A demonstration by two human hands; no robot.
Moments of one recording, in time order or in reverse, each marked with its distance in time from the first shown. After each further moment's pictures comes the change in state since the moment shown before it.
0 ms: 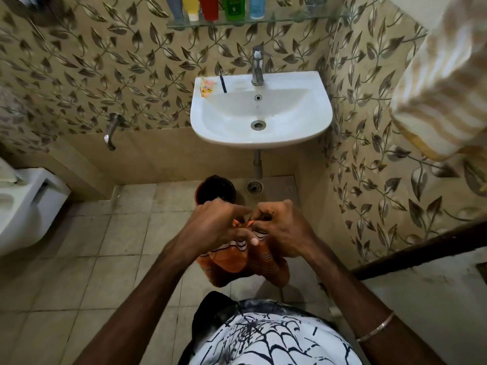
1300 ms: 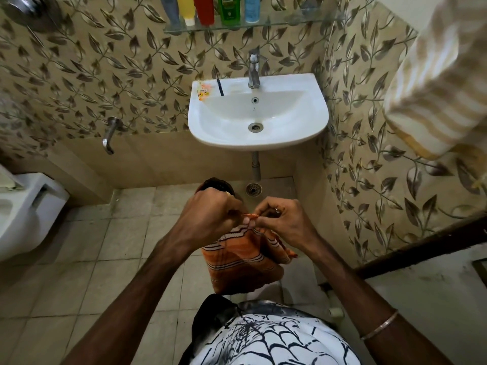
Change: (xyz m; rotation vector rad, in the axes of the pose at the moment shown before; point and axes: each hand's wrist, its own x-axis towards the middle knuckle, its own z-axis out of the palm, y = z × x) left_hand -0.010 0.007 -0.024 -0.071 0.289 0.168; right_hand -0.003 0.011 -0.006 0.308 0.081 0.009
